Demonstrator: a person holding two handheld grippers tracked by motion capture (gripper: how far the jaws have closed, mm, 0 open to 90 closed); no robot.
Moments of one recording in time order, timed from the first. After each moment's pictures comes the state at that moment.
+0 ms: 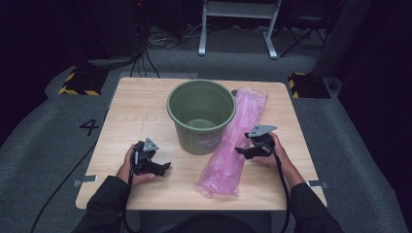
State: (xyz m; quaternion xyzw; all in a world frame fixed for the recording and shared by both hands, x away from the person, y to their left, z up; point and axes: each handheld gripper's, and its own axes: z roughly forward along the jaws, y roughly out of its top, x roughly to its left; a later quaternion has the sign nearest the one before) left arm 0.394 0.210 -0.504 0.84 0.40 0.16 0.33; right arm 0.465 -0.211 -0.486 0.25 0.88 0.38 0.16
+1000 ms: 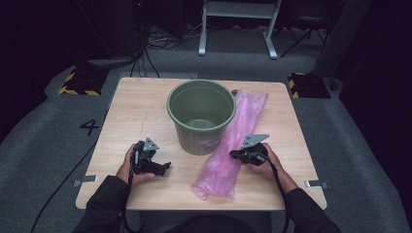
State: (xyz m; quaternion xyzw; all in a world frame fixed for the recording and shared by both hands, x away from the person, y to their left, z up) left arm 0.398 0.208 -0.504 0.84 0.40 0.16 0.33; right arm 0.441 -0.193 -0.498 0.19 0.89 0.39 0.10
